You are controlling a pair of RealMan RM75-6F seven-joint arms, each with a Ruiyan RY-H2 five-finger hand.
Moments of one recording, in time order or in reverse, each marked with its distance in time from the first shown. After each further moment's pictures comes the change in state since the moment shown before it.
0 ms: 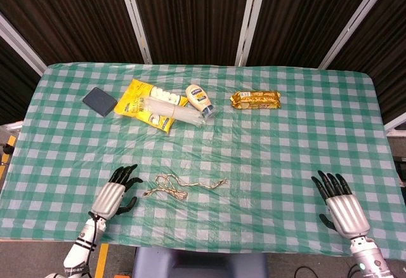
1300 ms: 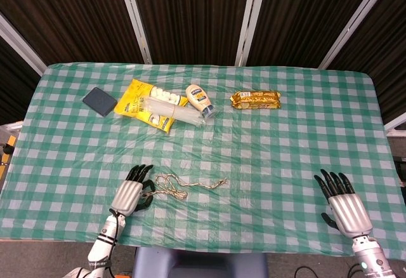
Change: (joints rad) left arm -0.052 -0.206 -0.022 0.182 -0.065 -0.001 0.070; right arm 0.001 0.005 0.004 0.001 0.016 0.005 0.008
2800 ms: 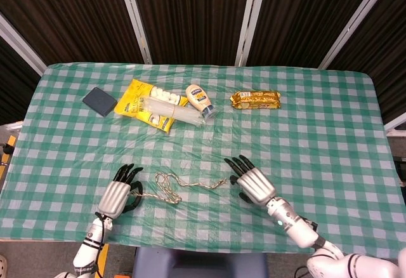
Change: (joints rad) left arm 0.030 0.107 0.039 -0.069 0.039 0.084 -0.030; right arm 0.429 -0.400 0.152 0.188 -0.025 -0.407 -0.029
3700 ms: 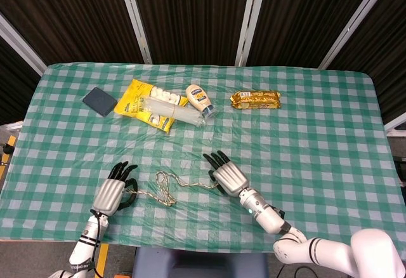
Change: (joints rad) left arm -0.001 0.016 -0.013 0.016 -0.021 -0.016 -0.029; right arm 0.150 -0.211 0.052 0.186 0.176 -0.087 -0.073
